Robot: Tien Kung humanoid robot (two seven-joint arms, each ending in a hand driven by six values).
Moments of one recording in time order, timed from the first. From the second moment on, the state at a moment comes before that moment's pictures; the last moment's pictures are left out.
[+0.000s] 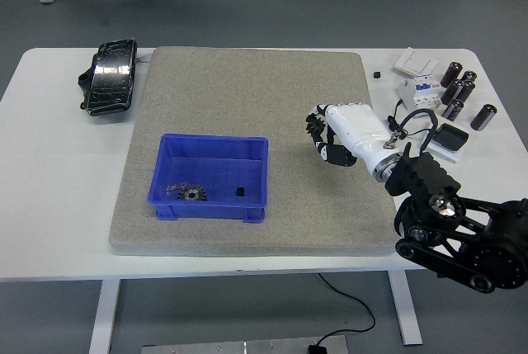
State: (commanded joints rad) left arm 0.02 0.29 -0.52 -0.34 0.41 0.32 0.23; right arm 0.67 -0.48 0.38 1.48 -1.90 -0.39 -0.42
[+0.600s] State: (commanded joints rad) left arm 0.03 0.29 -0.53 -0.35 0.43 0.32 0.24; right arm 0.72 -0.34 0.24 1.61 -1.99 -0.41 -0.43
